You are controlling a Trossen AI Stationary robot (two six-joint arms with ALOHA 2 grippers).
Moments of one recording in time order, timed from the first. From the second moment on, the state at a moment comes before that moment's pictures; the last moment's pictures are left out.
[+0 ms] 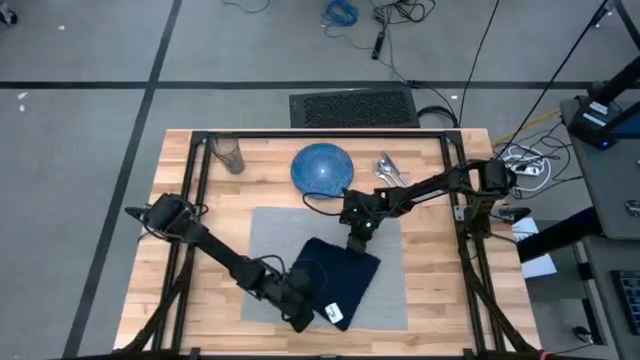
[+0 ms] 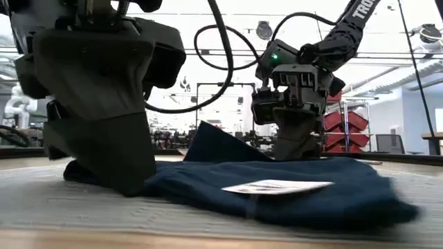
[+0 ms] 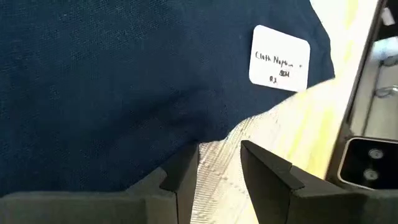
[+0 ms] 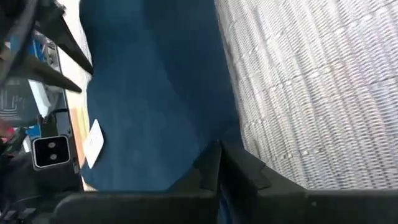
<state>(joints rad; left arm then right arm) -0.54 1.90 1.04 -0.02 -0.10 -1.17 -0.10 1.82 0.85 -0.02 -0.60 0.56</state>
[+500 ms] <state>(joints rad) -0.47 1.78 1.04 -0.07 -0.18 -1.14 -0.10 1.82 0.85 -0.03 -0.58 0.55</state>
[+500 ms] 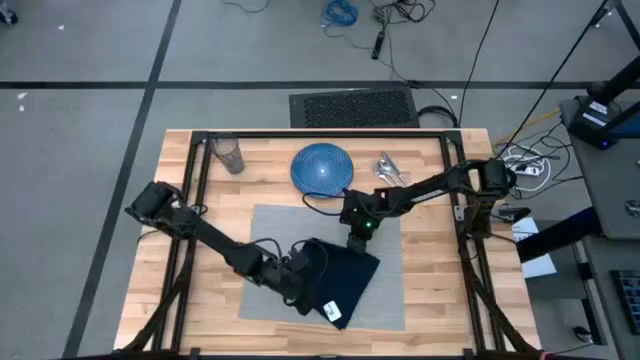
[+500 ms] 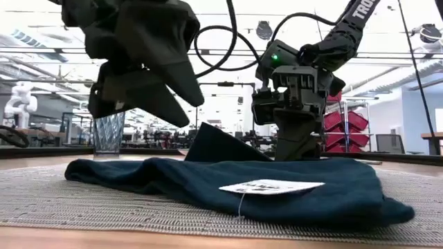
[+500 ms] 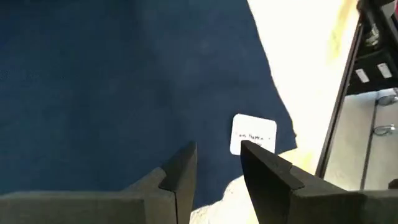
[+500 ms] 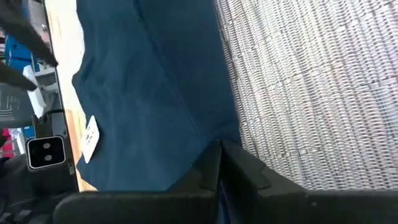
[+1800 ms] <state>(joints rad) -0.27 1.78 1.04 -0.32 -0.10 -0.85 0.17 1.69 0.85 -0.18 -0.33 0.70</state>
